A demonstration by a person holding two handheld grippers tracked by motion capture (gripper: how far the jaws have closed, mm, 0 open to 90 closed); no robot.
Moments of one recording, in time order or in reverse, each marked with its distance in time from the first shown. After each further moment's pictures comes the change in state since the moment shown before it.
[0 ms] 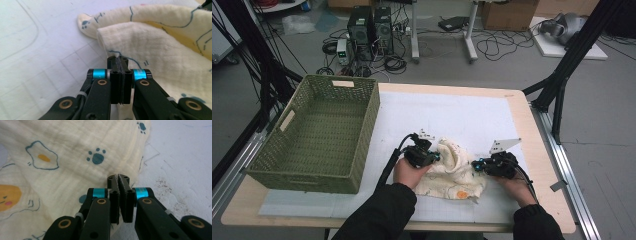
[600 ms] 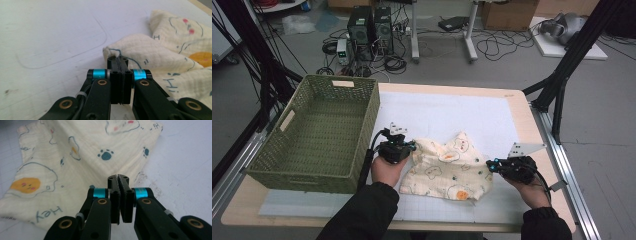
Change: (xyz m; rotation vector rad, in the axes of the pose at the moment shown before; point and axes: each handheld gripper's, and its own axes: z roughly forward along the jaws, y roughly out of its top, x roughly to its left) left arm 0.031 -0.011 -0.059 -0.126 0.208 -0.102; right arm 0.014 -0.012 -0.050 -0.073 -0.090 0.011
